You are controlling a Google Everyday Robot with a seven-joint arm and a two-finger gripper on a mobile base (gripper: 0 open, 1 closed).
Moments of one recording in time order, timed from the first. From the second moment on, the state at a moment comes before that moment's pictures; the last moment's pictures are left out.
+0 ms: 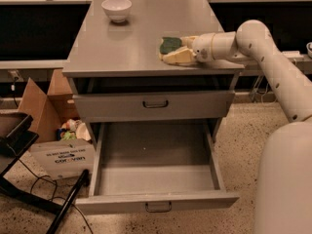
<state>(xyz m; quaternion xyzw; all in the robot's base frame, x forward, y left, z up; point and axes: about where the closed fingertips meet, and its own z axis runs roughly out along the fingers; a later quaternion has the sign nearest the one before) 0.799 -0.081 0.819 -0.42 0.71 0.29 0.49</state>
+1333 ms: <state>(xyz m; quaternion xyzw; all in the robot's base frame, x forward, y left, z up) 0.740 -0.144 0.880 -0.41 0.79 0.11 0.45</state>
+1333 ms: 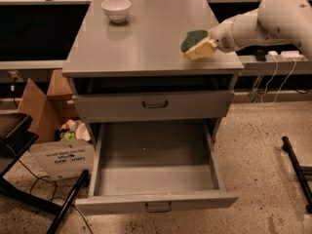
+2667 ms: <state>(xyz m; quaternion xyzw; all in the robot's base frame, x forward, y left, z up) 0.491 -0.200 0.923 -0.27 0.81 0.00 0.53</state>
